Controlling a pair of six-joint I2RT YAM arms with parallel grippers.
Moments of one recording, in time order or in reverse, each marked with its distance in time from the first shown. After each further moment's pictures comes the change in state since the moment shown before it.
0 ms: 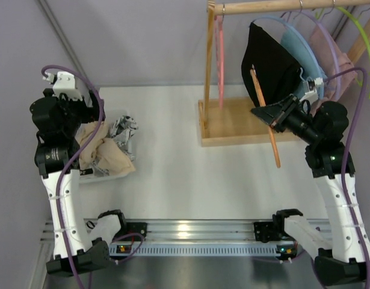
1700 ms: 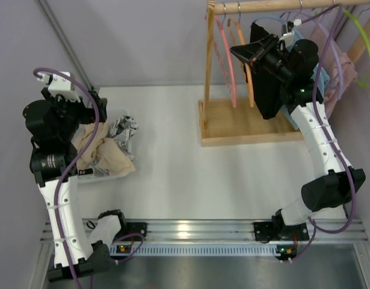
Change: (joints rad) left arm 0.000 -0.033 0.064 -0.040 0.110 -0.058; right arm 0.096 0.667 0.543 0.351 0.033 0.273
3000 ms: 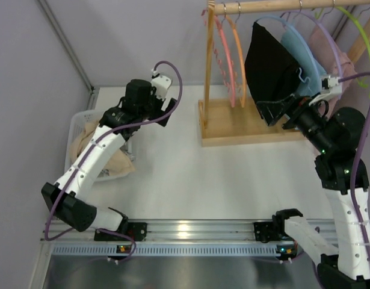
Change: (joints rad) left arm -0.689 0.444 0.025 -0.035 -0.444 0.152; right arm -0.058 -0.681 -0.402 -0.366 0.190 -0.672
